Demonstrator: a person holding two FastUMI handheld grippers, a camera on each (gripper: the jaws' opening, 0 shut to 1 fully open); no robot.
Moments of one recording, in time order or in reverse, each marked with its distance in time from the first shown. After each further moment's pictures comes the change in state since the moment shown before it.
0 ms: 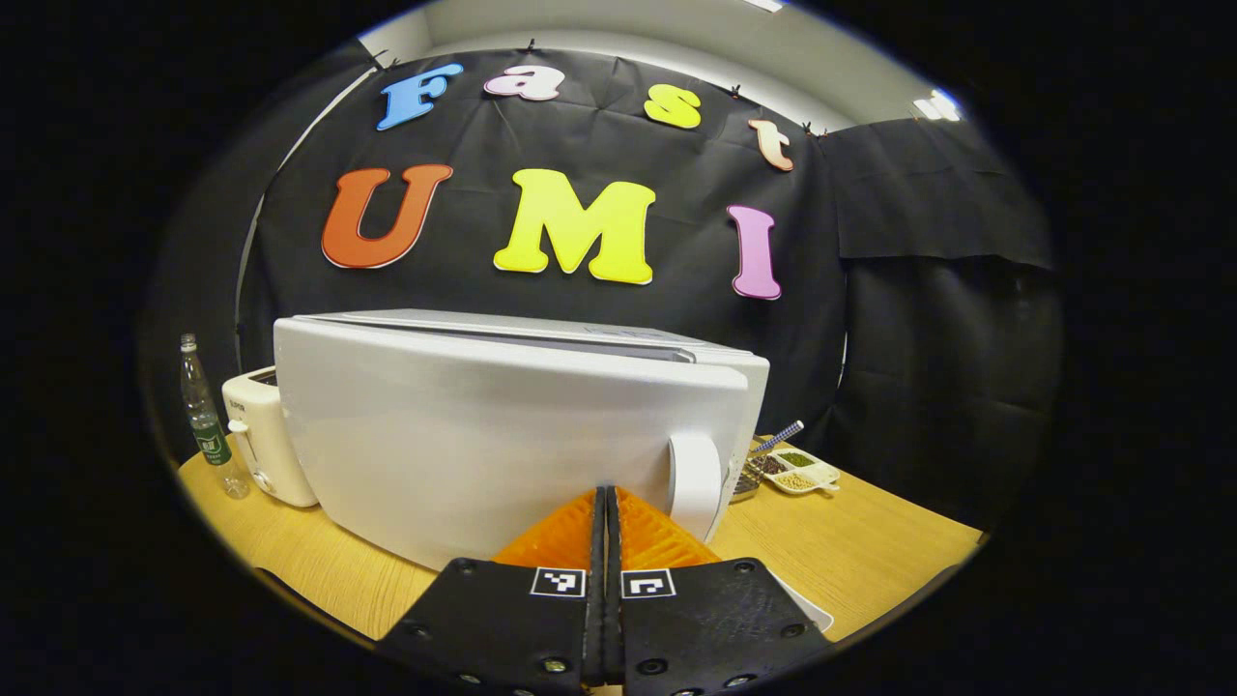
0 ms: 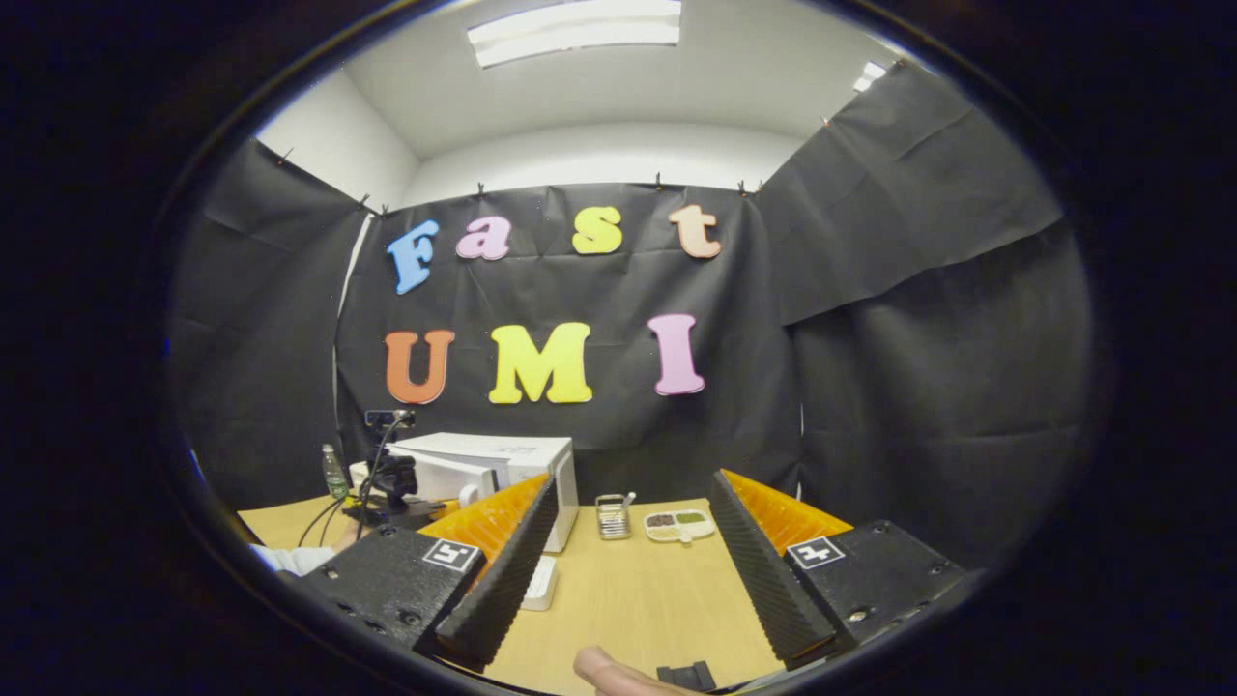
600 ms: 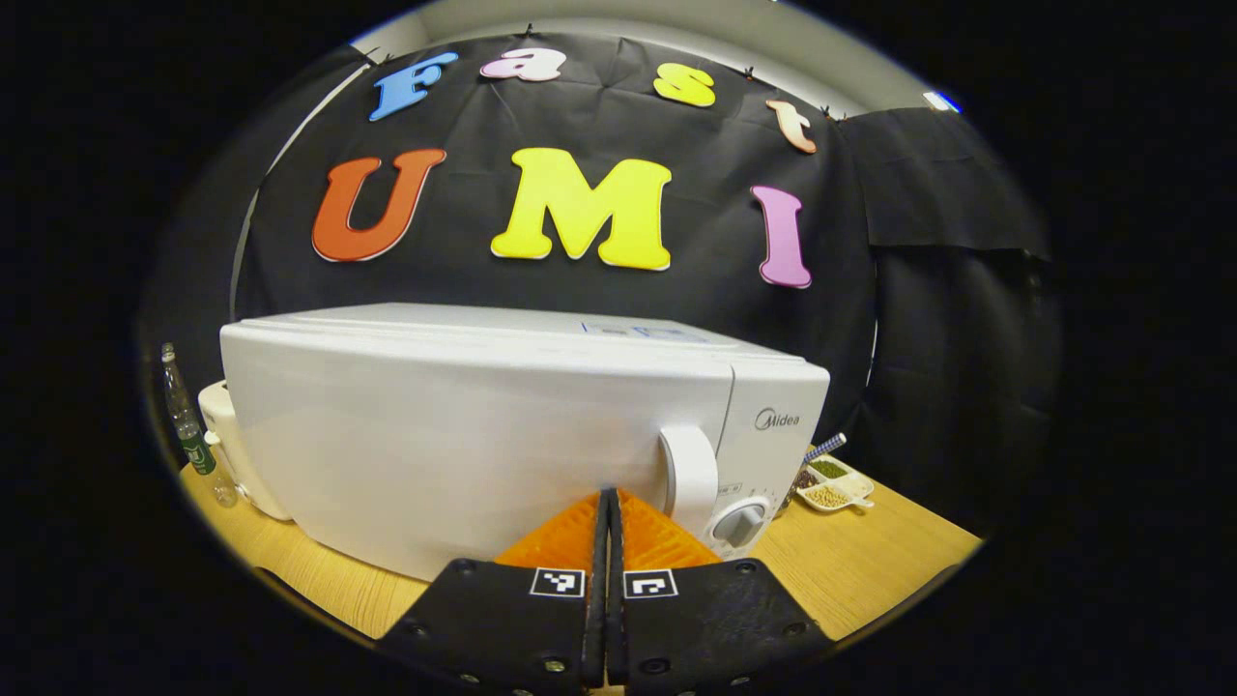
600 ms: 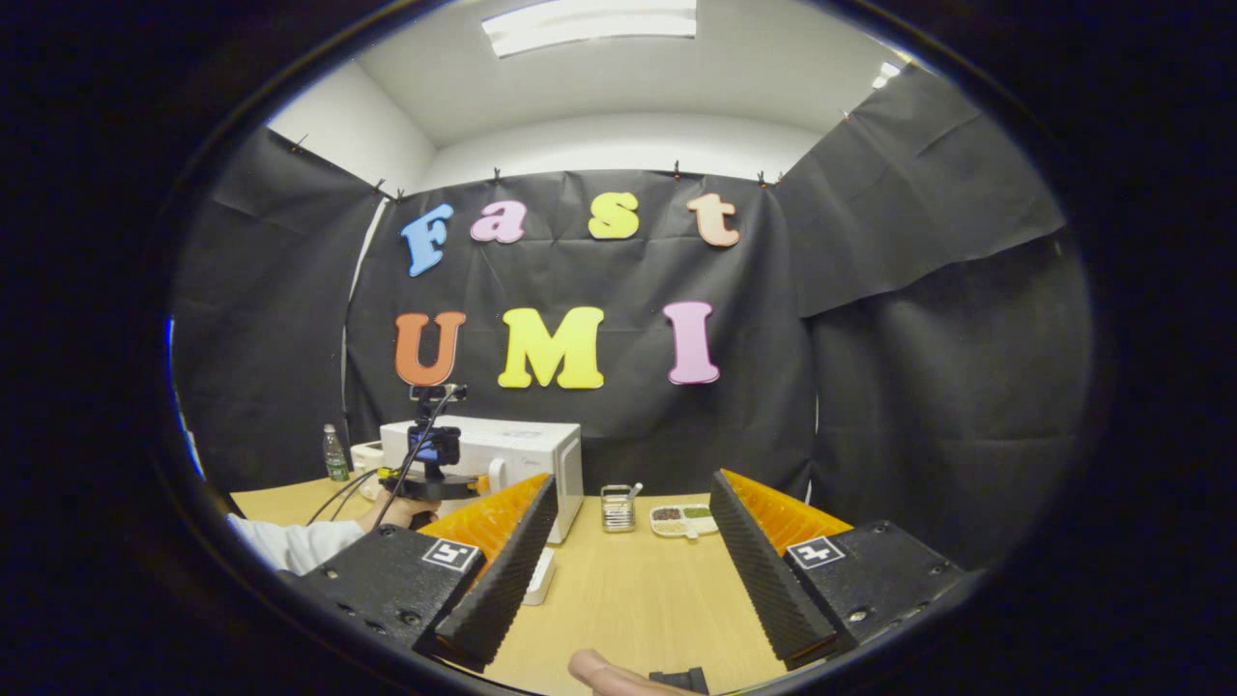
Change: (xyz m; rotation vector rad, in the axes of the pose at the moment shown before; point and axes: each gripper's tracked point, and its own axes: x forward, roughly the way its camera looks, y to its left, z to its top) left arm 0.059 0.002 0.000 0.004 0.059 0.053; right arm 0.022 -0.002 -0.019 -0.025 0.029 0.026
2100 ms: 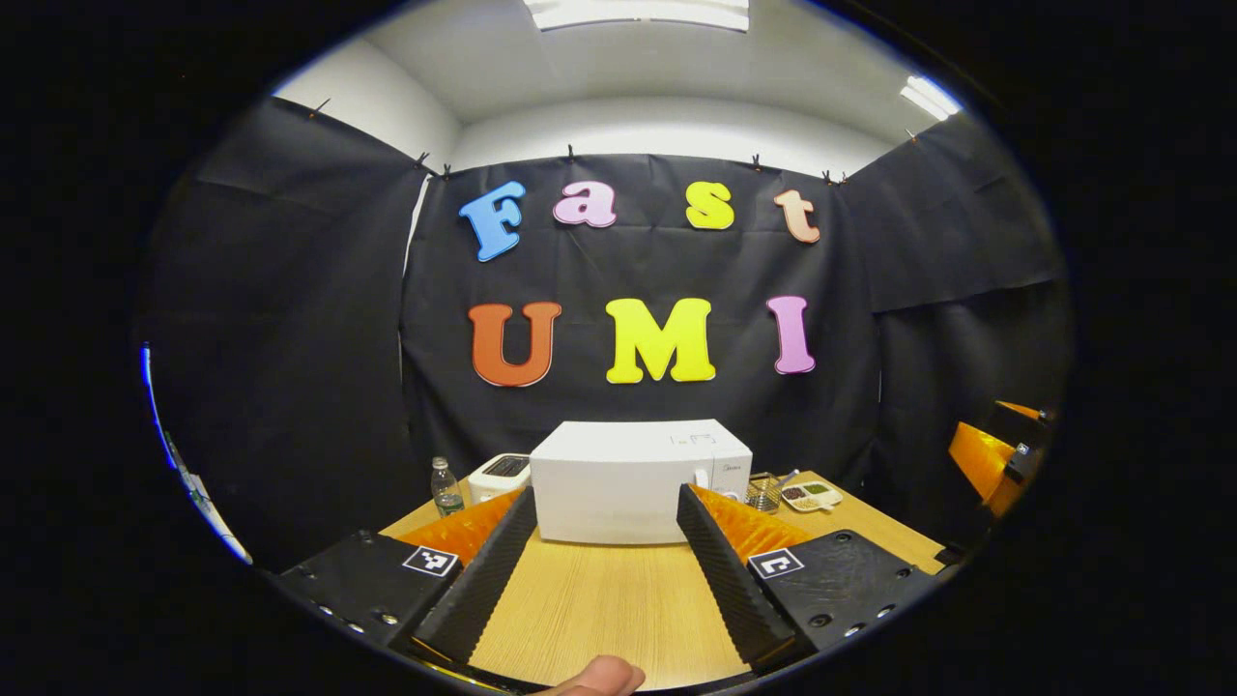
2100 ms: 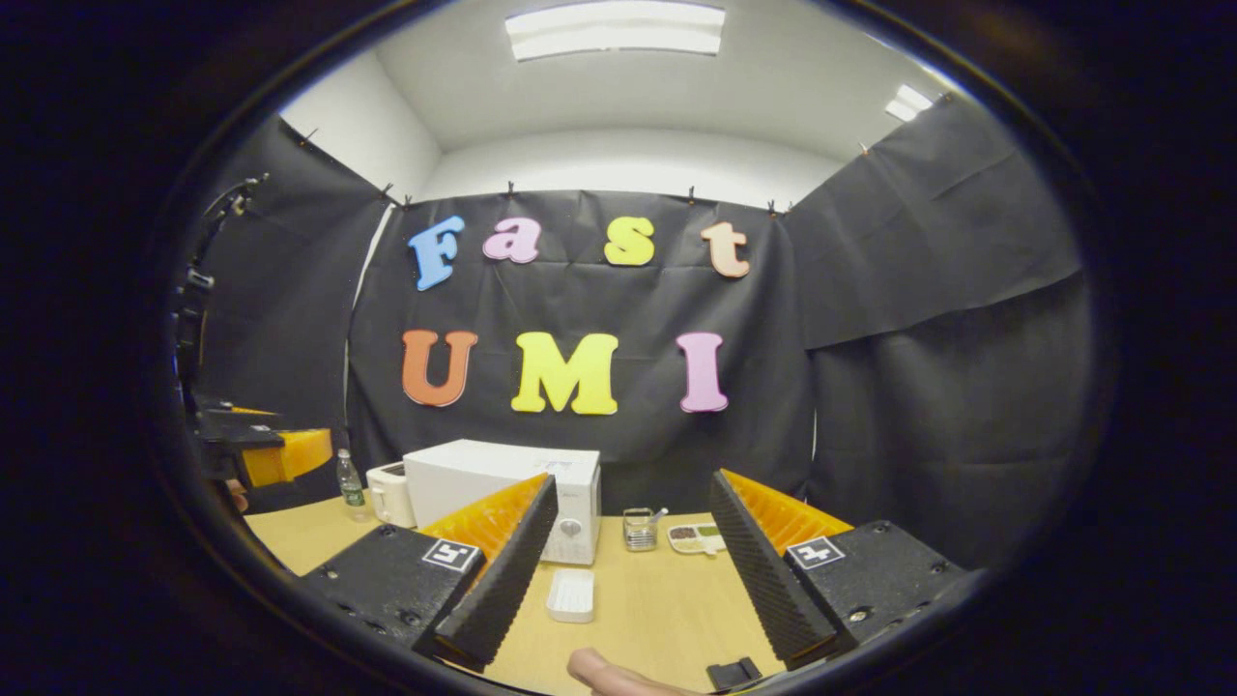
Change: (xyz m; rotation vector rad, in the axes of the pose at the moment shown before) left arm -0.416 0.023 0.122 0.096 -0.175 0.265; right arm -0.031 0.096 0.067 -0.038 -0.037 -0.043
